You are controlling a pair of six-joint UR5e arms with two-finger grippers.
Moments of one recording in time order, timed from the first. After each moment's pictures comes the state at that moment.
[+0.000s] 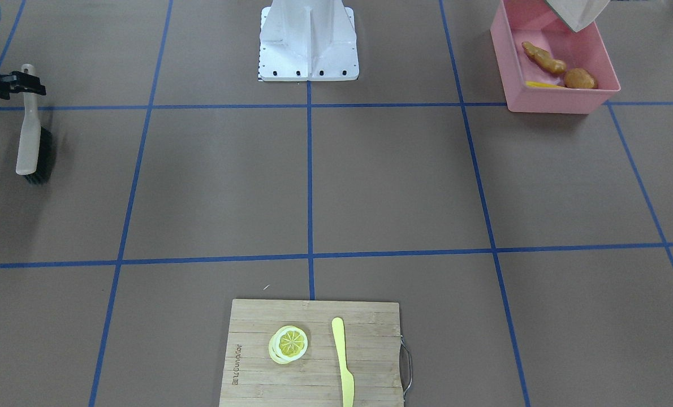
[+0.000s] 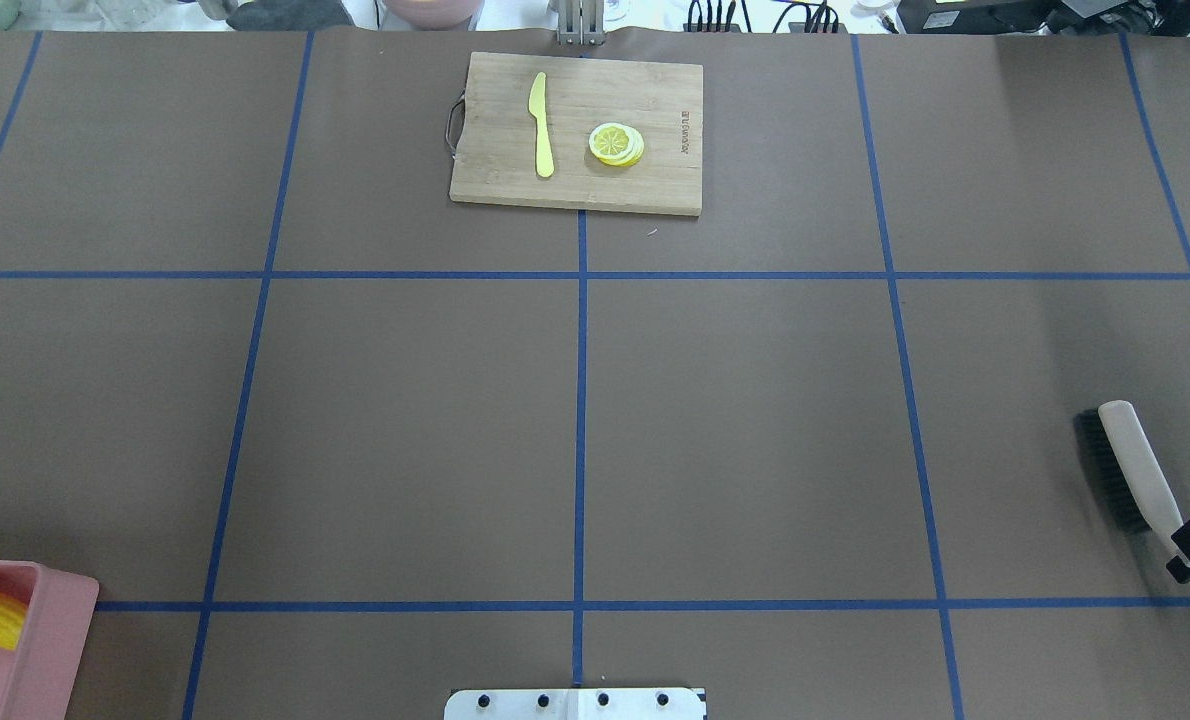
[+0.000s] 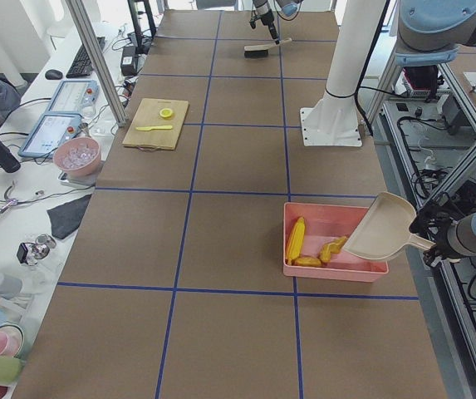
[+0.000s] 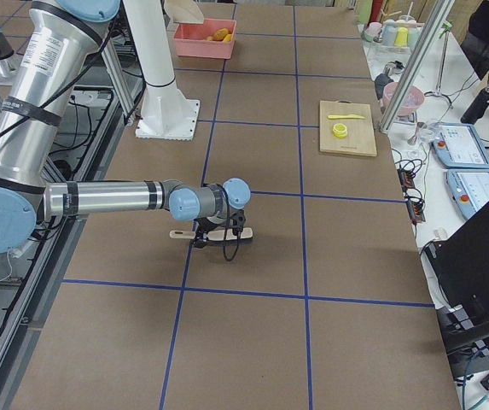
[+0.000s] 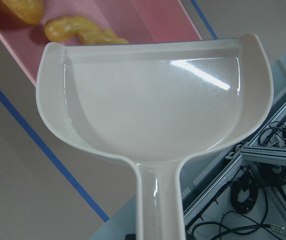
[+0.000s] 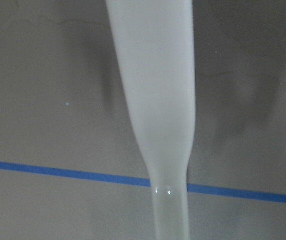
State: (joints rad) left arm -1.22 -0.20 -1.93 -3.01 -2.65 0.16; right arm 0.95 -1.95 1.92 -1.50 2.55 0.38
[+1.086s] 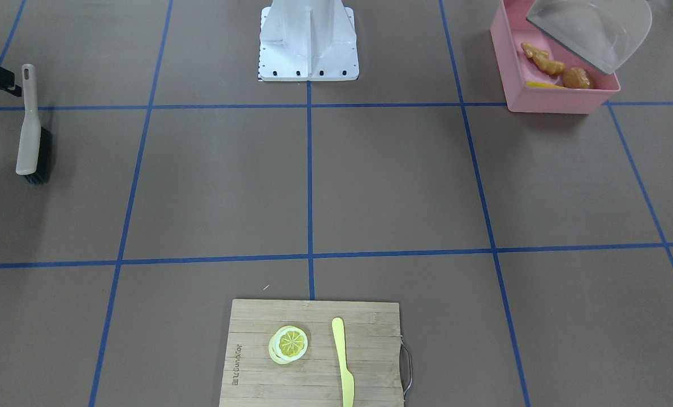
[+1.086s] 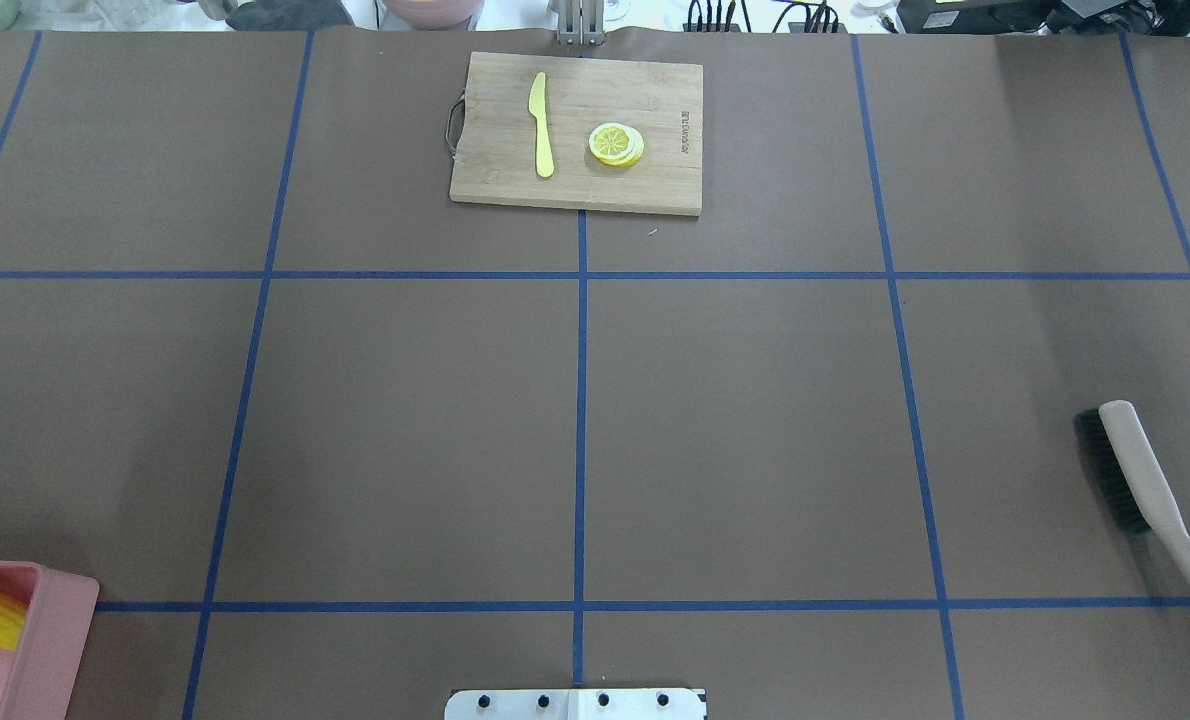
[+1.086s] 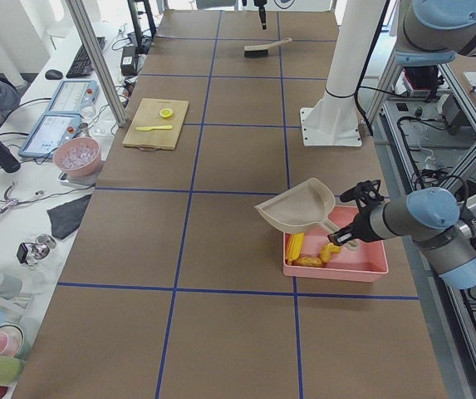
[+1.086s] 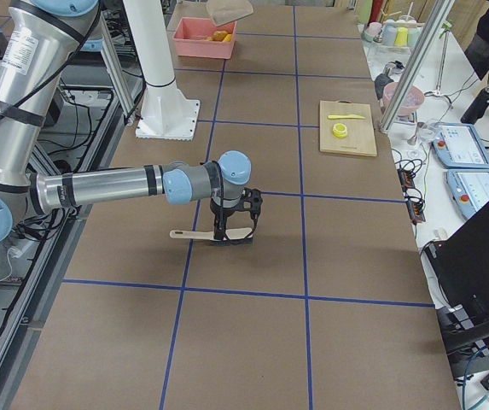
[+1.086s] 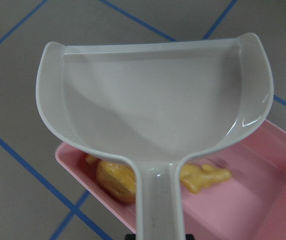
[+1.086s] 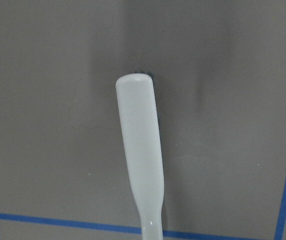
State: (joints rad) left arm -1.32 -0.61 -1.99 -3.06 -2.39 0.19; right arm 1.20 -1.93 2.06 -1.50 2.41 0.37
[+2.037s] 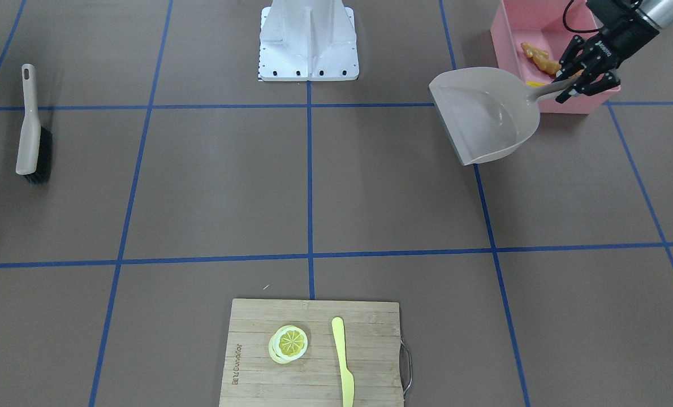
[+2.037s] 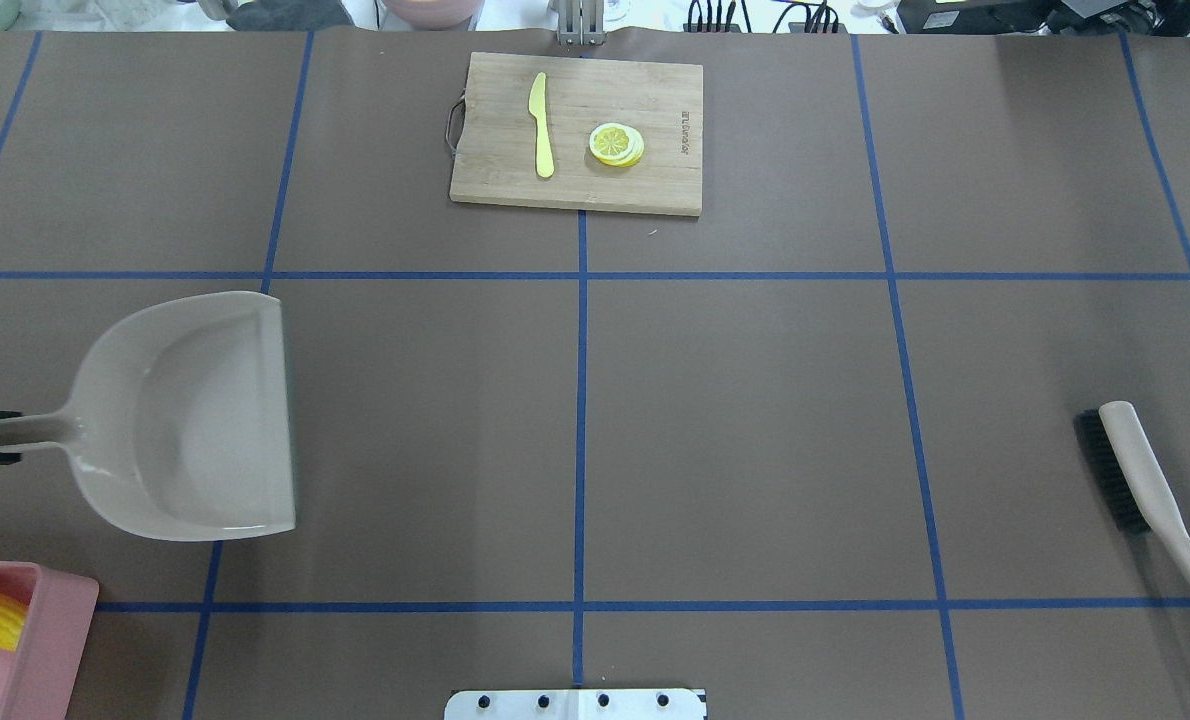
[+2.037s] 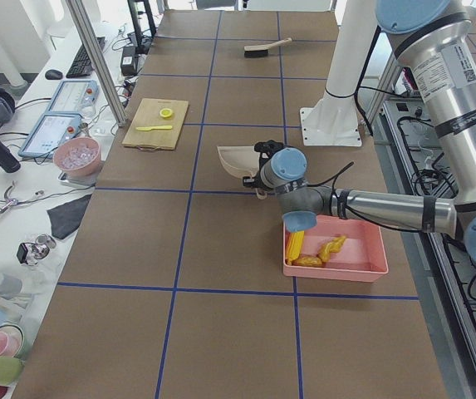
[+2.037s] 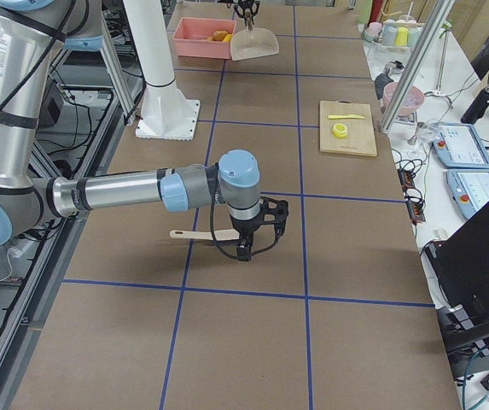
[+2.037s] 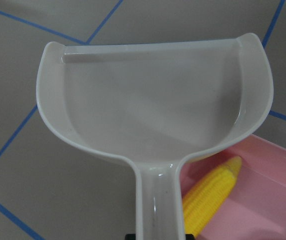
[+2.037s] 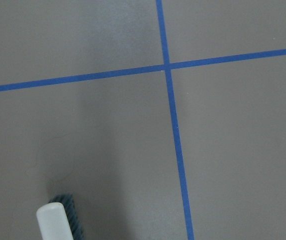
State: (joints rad) left arm -0.90 -1.24 -1.98 -2.72 -2.26 0.26; right arm 1.49 -1.82 1.97 -1.49 2.29 0.36
